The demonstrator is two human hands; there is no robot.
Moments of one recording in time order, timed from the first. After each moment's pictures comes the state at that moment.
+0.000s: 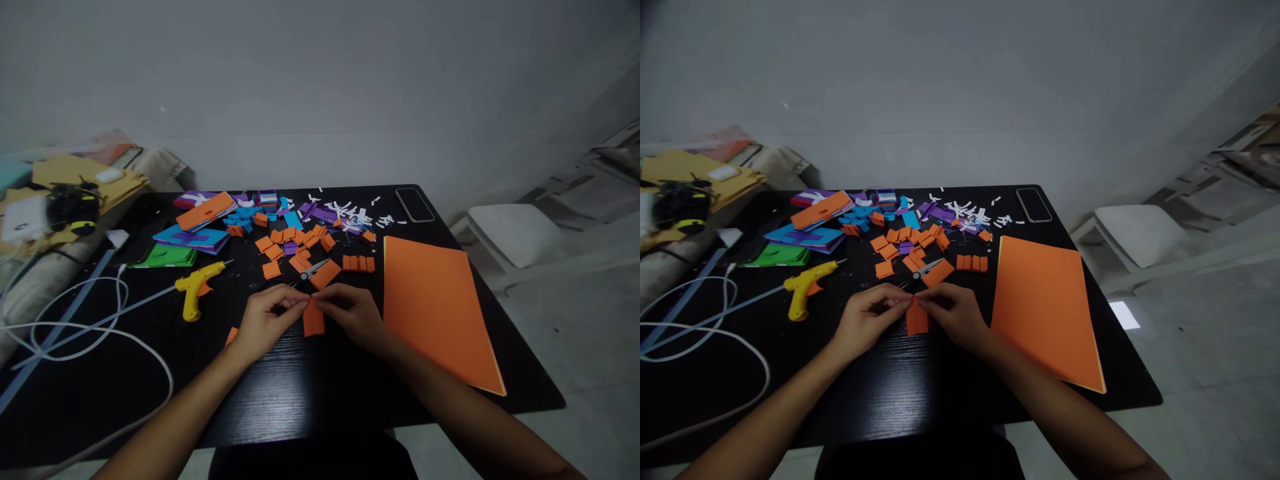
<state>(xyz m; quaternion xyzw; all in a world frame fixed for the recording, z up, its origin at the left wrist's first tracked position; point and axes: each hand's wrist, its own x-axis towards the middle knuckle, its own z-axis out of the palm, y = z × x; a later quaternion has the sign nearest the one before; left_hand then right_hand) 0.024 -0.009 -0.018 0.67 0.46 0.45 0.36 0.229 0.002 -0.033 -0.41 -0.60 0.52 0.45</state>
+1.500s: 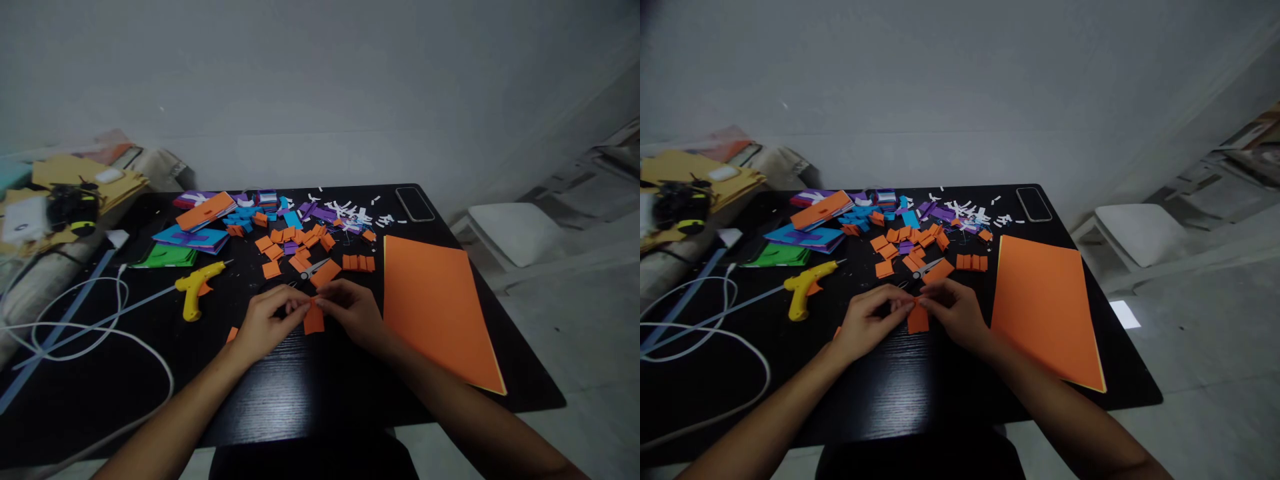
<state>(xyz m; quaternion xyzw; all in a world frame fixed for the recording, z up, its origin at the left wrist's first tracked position) 0.022 -0.010 -0.017 0.76 0.42 0.42 0.28 0.226 0.001 -0.033 -0.42 -0.53 0.57 0.47</state>
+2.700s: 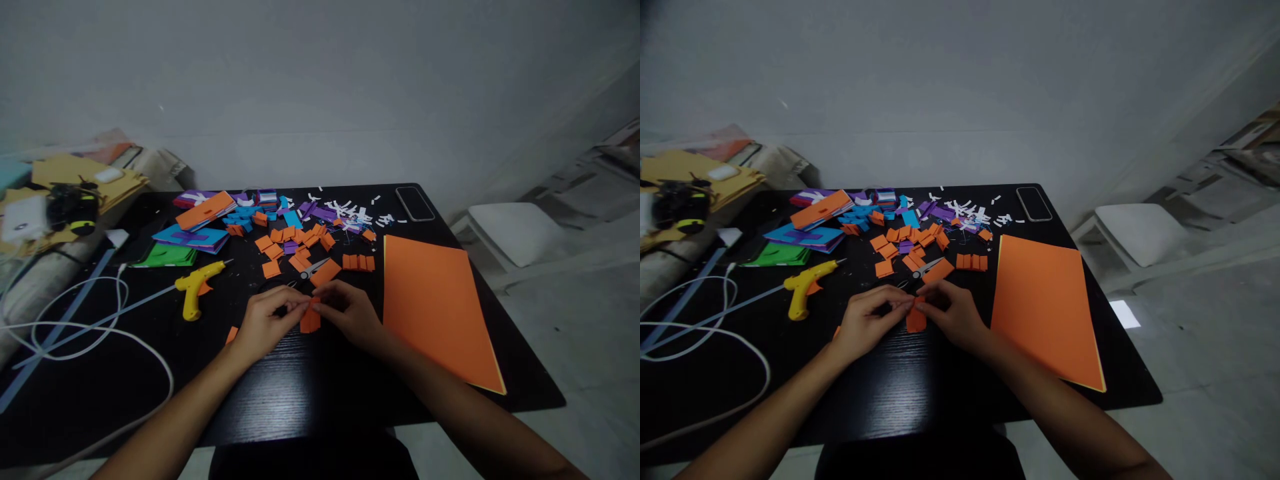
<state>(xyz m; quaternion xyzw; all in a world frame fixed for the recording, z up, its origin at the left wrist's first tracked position) 0.023 -0.010 -0.018 0.74 0.42 0.44 0.29 0.227 0.001 -0.033 -0.42 -0.59 0.54 0.42</state>
